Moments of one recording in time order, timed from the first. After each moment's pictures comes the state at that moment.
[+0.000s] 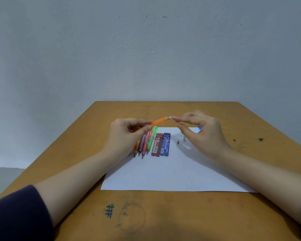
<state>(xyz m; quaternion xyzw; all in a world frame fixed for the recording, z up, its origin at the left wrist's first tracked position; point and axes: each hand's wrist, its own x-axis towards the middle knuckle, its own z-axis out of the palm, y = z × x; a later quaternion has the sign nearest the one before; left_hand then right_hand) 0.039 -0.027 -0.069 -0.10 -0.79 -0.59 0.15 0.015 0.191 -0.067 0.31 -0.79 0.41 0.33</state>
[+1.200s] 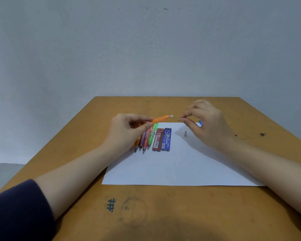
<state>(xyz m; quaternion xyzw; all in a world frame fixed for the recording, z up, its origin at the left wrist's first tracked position) 0.039 -0.031 -0.068 -0.11 -0.83 -0.53 0.15 -0.004 0.206 -0.065 0.35 -0.82 0.23 0.39</state>
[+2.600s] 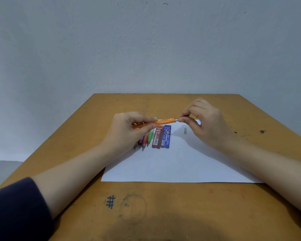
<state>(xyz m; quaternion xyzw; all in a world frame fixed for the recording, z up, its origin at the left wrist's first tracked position) 0.041 -0.032 -0.073 -0.22 -0.83 -0.45 0.23 -0.002 0.201 -0.069 0.38 -0.80 0.25 0.39</state>
